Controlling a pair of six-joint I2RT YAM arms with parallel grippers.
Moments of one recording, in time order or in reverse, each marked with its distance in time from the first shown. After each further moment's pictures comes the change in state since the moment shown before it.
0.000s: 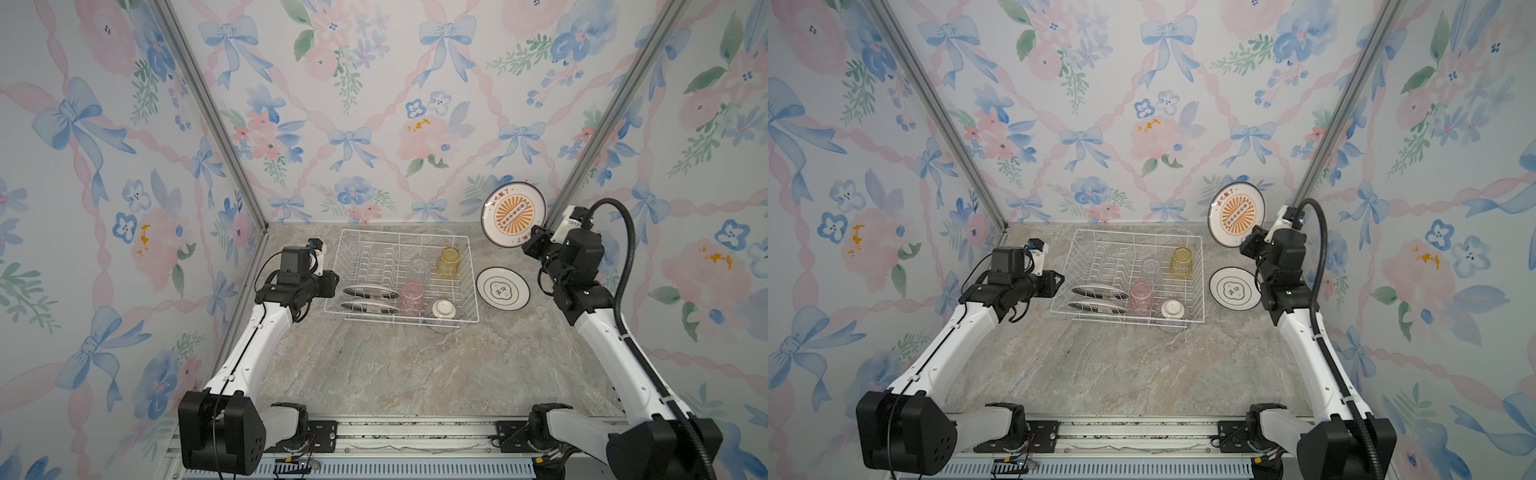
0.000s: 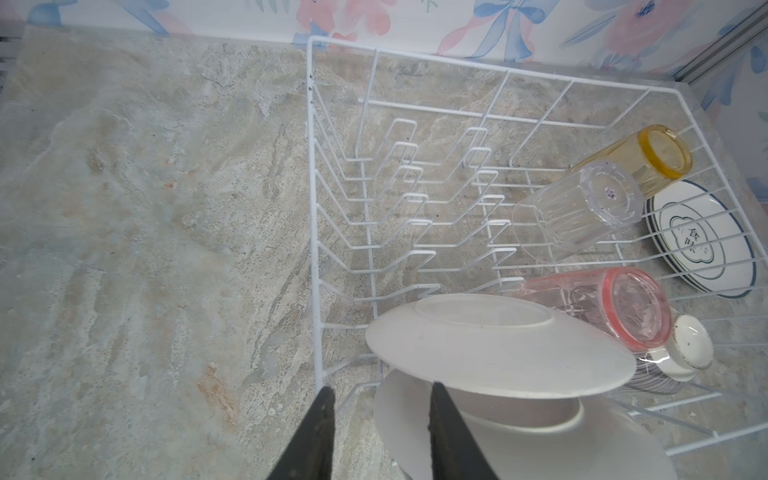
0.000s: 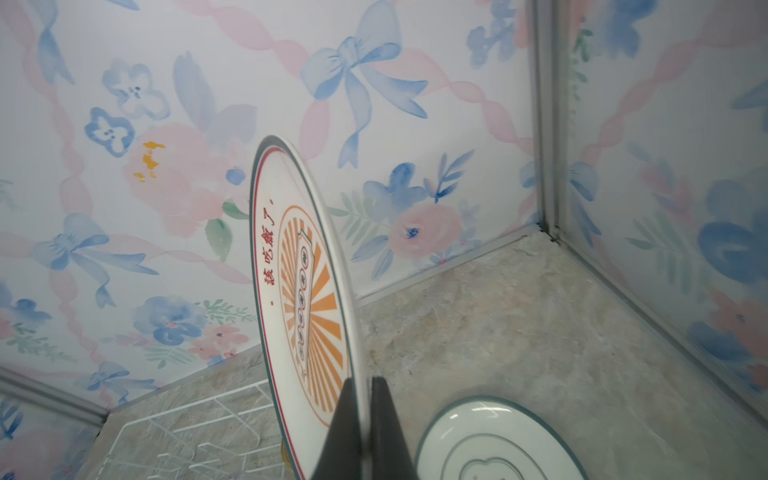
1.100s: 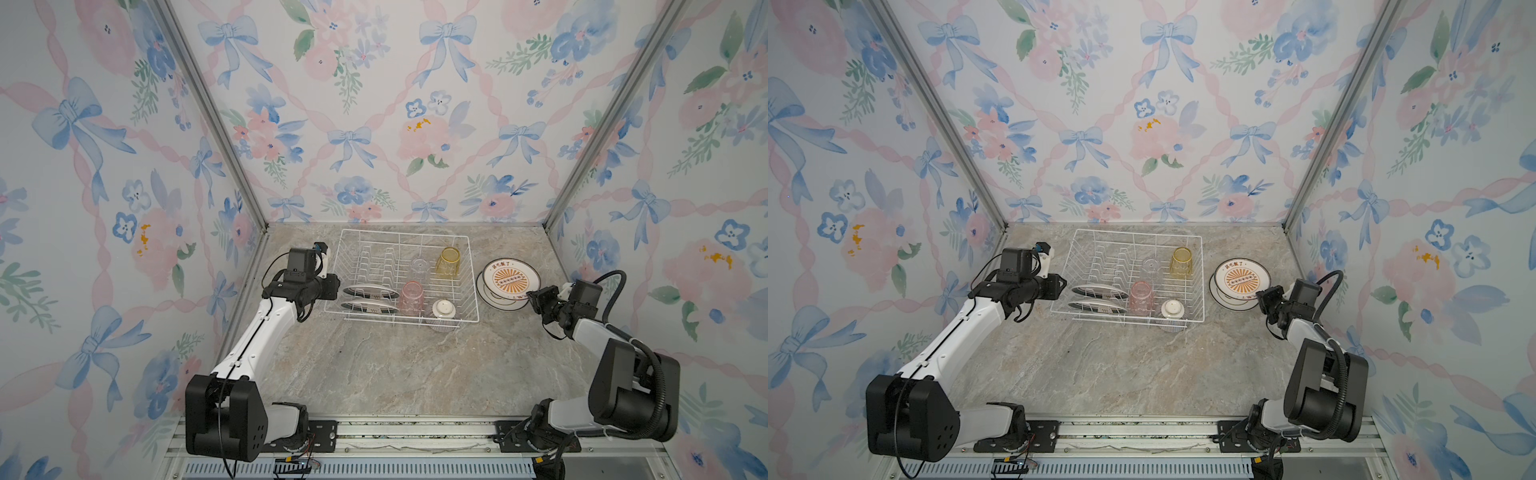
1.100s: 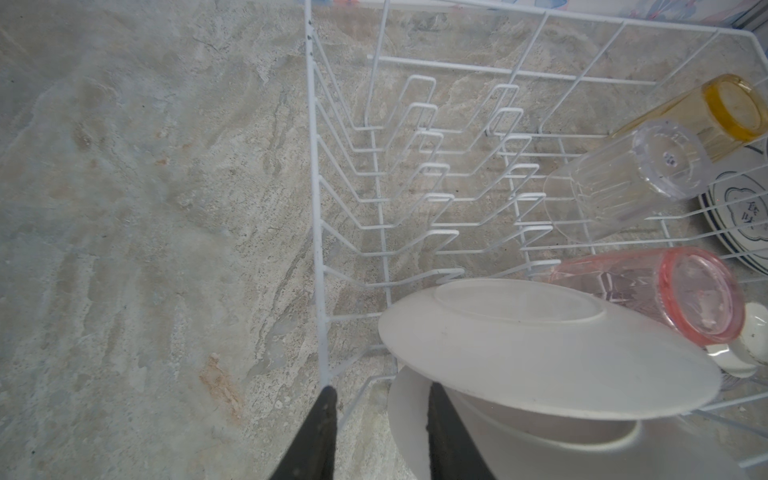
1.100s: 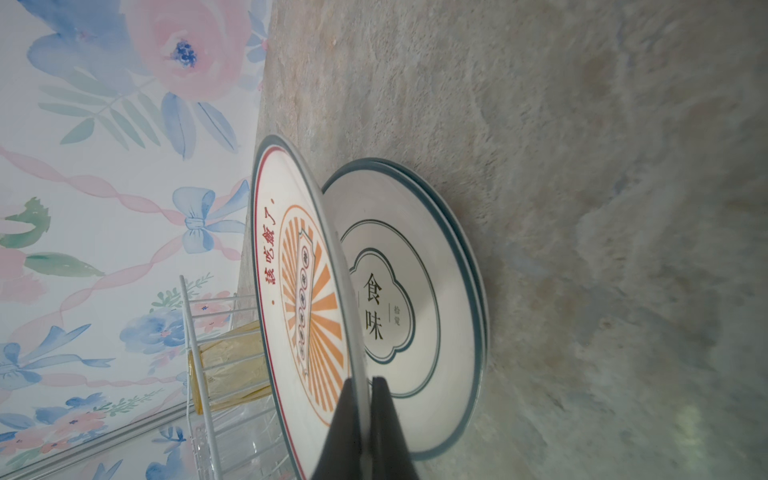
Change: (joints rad) left arm -0.018 0.079 -0.010 0.000 -0.040 0.021; right arm -0.345 0.324 -0.384 0.209 -0.563 0.438
